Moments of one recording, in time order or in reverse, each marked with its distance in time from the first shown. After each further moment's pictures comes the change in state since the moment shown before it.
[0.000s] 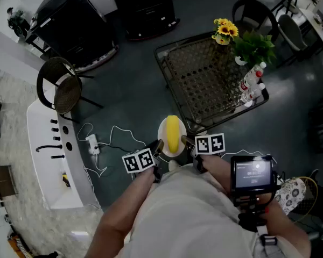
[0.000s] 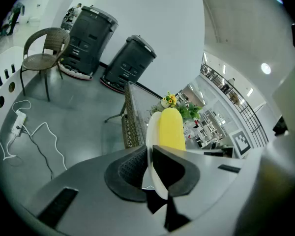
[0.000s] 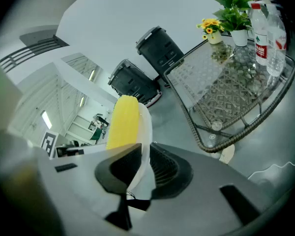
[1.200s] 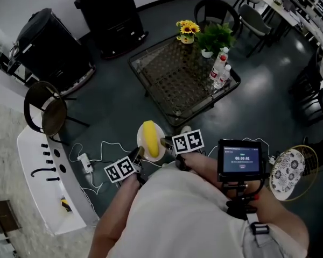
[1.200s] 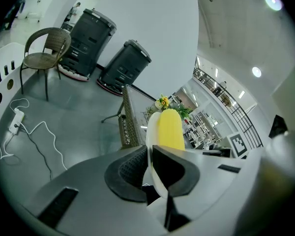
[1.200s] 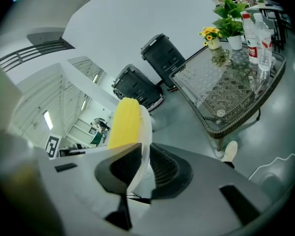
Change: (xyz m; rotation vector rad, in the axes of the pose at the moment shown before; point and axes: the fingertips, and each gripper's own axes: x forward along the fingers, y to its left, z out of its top) left arm -0.079 0.002 -0.042 0.012 -0.023 -0.070; right arm -0.022 0.060 -0.064 -0.005 -0.068 0.012
